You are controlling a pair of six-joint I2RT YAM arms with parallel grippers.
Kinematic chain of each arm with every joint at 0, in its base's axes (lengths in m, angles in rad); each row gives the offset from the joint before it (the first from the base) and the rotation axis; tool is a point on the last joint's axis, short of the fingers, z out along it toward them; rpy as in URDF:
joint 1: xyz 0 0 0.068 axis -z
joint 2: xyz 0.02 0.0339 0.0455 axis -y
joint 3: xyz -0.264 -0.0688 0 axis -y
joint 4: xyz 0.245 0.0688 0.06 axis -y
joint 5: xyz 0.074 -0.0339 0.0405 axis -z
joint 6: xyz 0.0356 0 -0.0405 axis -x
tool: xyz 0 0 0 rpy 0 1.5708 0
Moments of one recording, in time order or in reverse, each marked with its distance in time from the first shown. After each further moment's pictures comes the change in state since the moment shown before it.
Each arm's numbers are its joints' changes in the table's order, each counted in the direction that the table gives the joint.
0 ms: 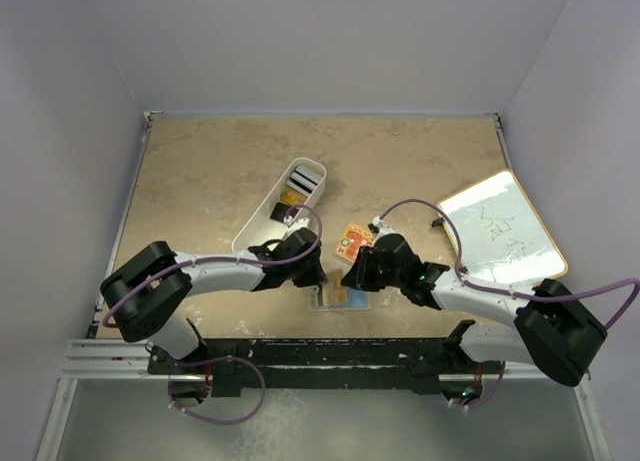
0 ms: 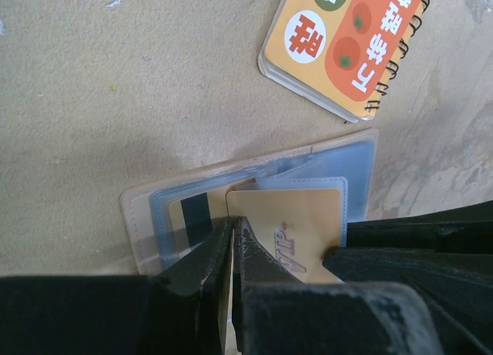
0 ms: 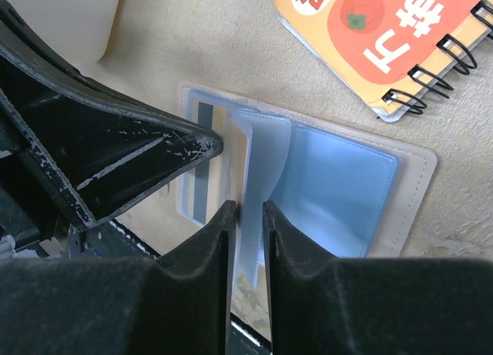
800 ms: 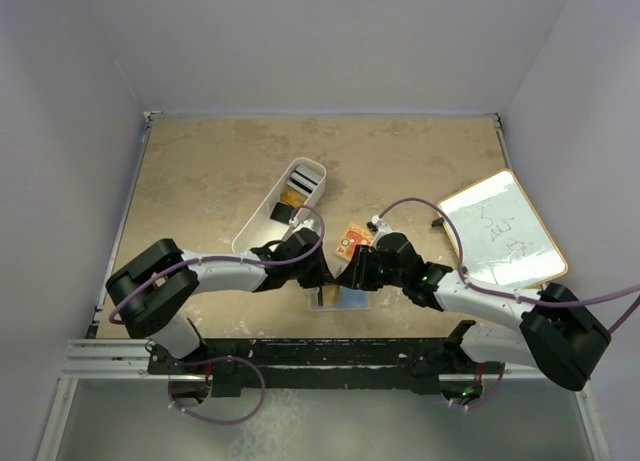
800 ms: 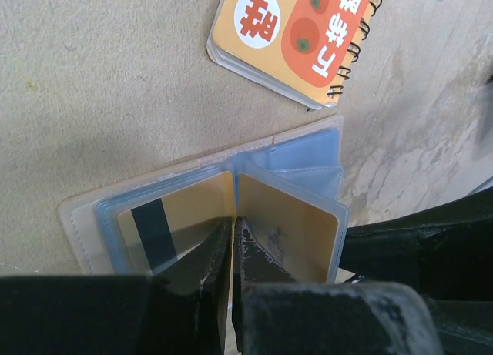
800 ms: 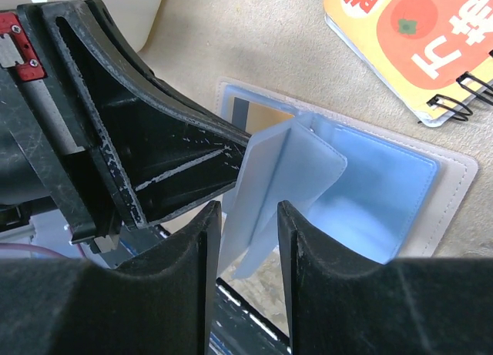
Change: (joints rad) left arm 0.000 -0.036 -0.010 0.107 0.096 0.027; right arm 0.000 0.032 -0.002 0.029 -0.057 0.002
